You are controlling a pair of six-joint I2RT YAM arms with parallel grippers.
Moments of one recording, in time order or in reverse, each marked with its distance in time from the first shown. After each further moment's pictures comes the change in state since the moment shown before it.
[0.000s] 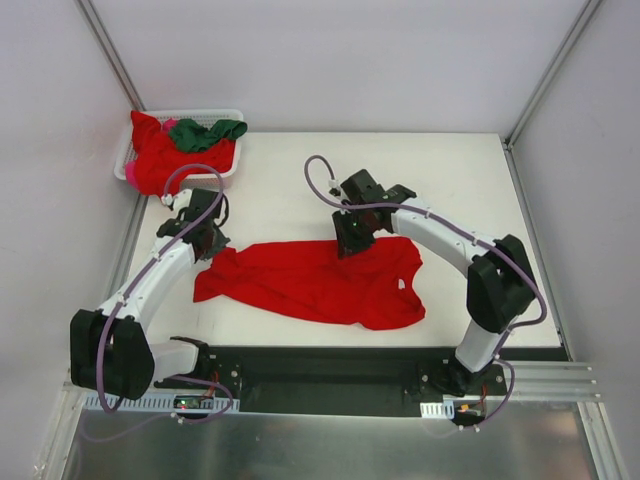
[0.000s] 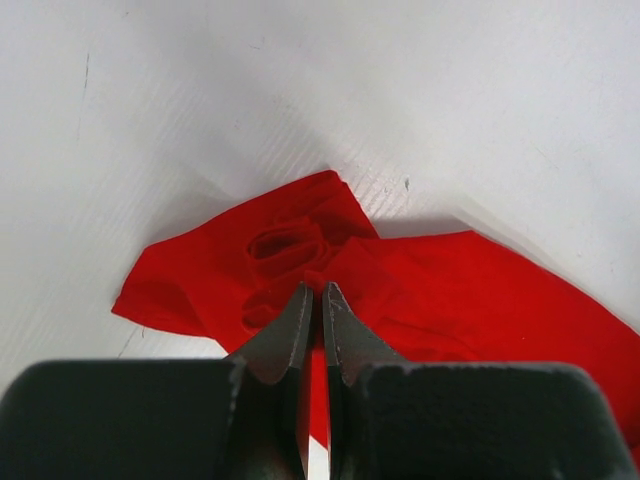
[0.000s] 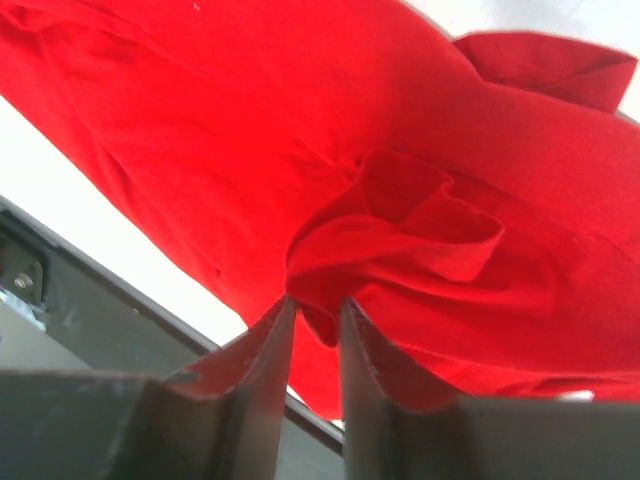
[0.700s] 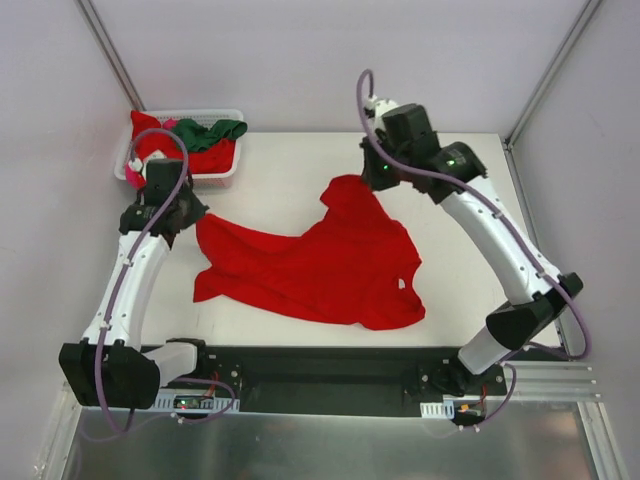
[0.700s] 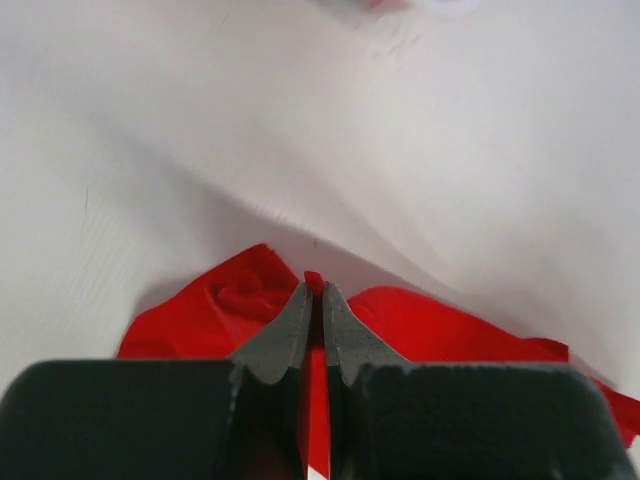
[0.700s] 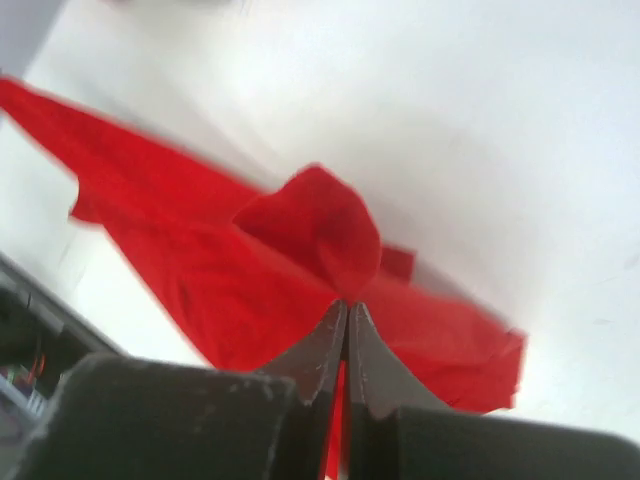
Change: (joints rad) left arm 0.170 -0.069 0.207 -0.027 0.181 0.148; right arm -0.042 -0.127 0.468 -0.185 0.254 -0.126
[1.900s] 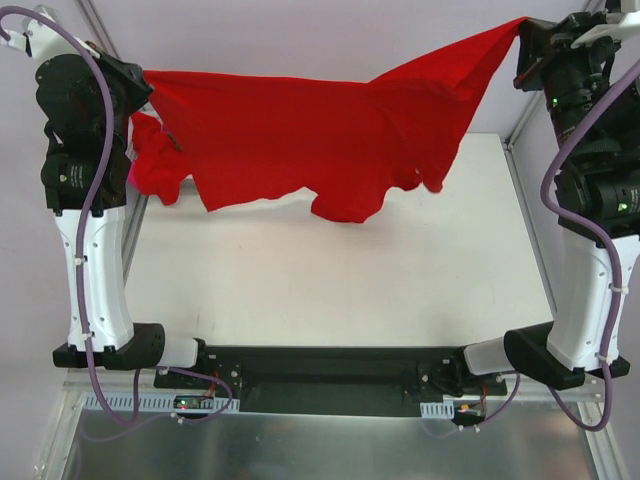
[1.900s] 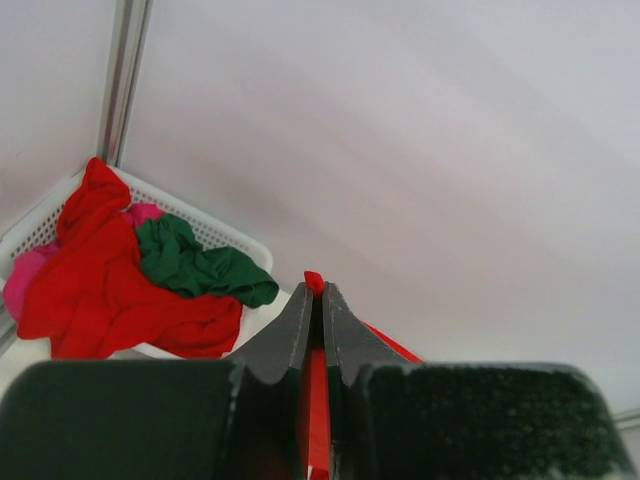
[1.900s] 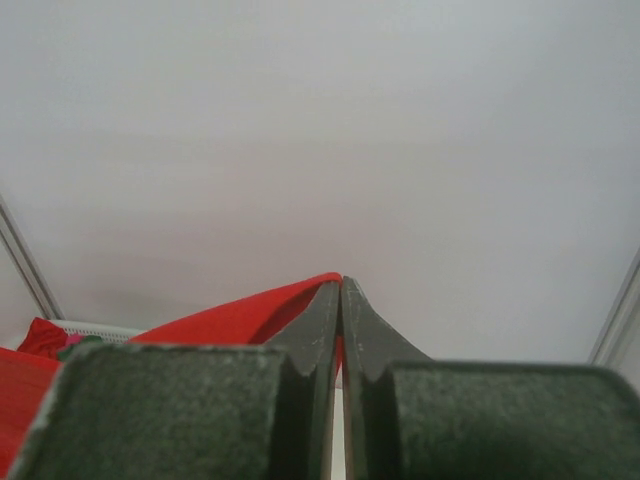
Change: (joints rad) left arm 0.013 0.219 1.001 0.020 -0.080 0.120; right arm -0.411 -0.185 0.491 0.388 0.020 -0.198
